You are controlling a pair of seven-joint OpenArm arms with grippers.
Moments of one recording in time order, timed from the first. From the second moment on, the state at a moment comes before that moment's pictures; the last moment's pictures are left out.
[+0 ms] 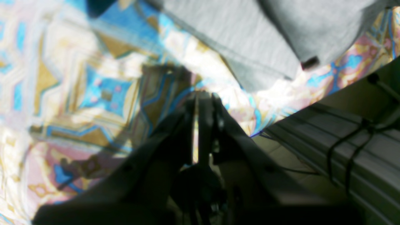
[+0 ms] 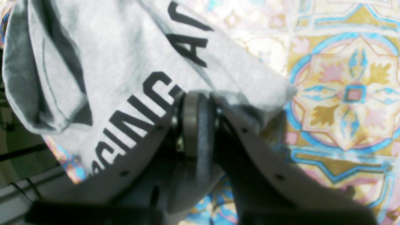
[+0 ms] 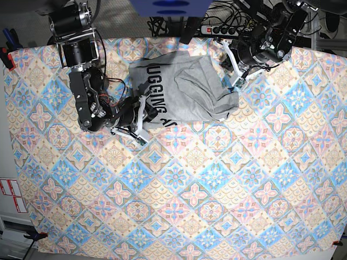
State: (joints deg) left arm 24.3 -28.5 16.9 104.6 -30.6 -7.1 49.6; right arm 8.1 10.4 -12.0 74.1 24.9 41.1 -56.1
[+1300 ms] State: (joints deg) left arm 20.4 -24.0 12.5 95.8 -21.9 -8.1 44.1; right arm 8.1 12.1 -10.0 74.0 25.0 41.1 -55.9
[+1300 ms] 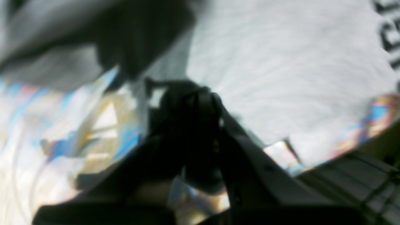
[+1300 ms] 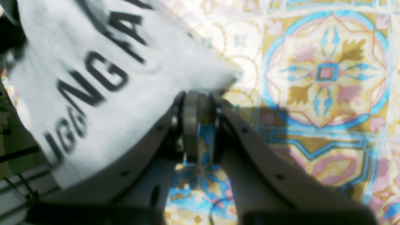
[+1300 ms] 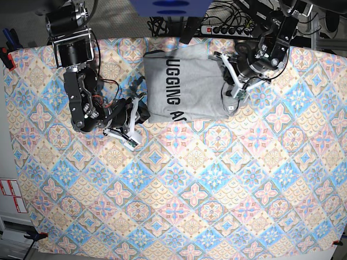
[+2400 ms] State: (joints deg) left arm 25.6 -18.1 17.6 103.7 -21.0 -7.7 45.3; right arm 15.6 7.3 -27.8 68.4 15.2 40.9 -52.4
